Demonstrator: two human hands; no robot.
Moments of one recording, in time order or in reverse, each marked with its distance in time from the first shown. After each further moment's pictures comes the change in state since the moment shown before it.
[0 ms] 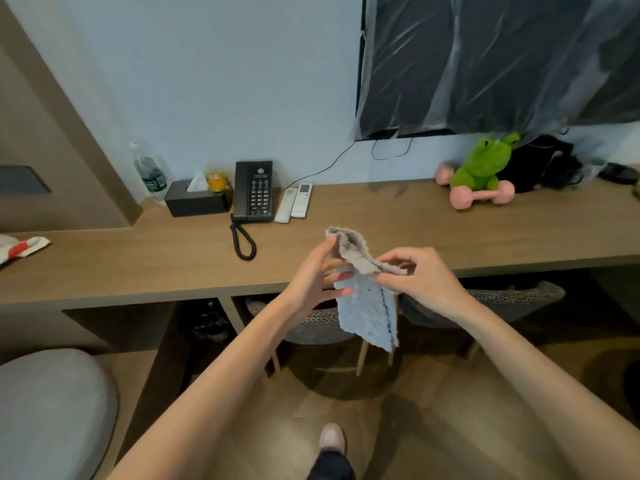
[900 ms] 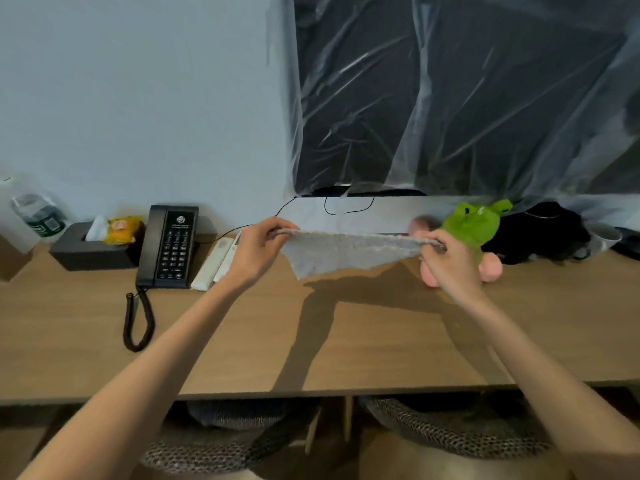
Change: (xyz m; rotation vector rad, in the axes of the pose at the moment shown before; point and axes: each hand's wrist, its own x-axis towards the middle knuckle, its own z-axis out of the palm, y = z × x) left_hand 0.325 0.097 0.019 0.791 0.419 0.511; right_hand 0.262 0.186 -0.231 -0.209 0.485 0.062
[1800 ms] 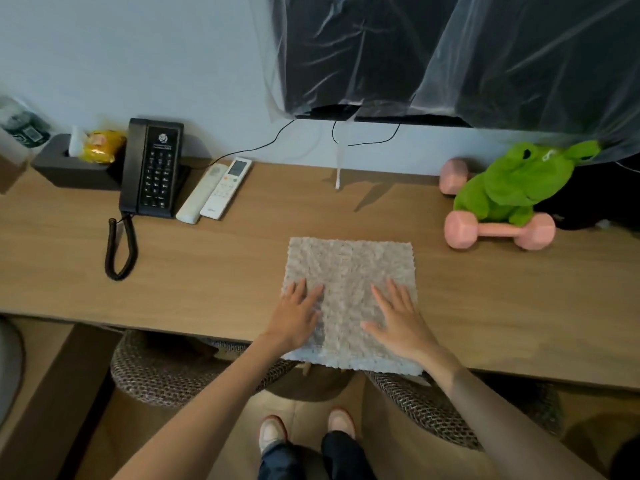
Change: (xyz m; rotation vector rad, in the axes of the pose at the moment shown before) left_hand -0.118 -0.091 0.169 0.586 -0.655 -0.388; right_hand -0.079 0.168 0.098 -0.589 -1.018 -0.006
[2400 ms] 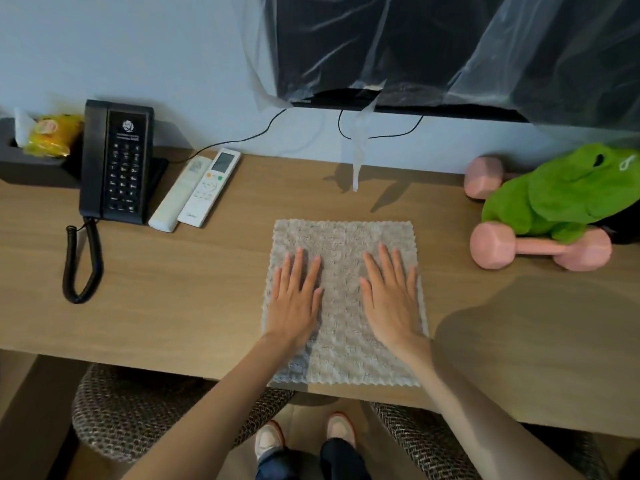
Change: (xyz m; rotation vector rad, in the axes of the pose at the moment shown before) left_hand 0.083 -0.022 0.006 0.185 0.351 -0.050; right_hand 0.087 -0.039 -0.025 -0.028 0.391 0.009
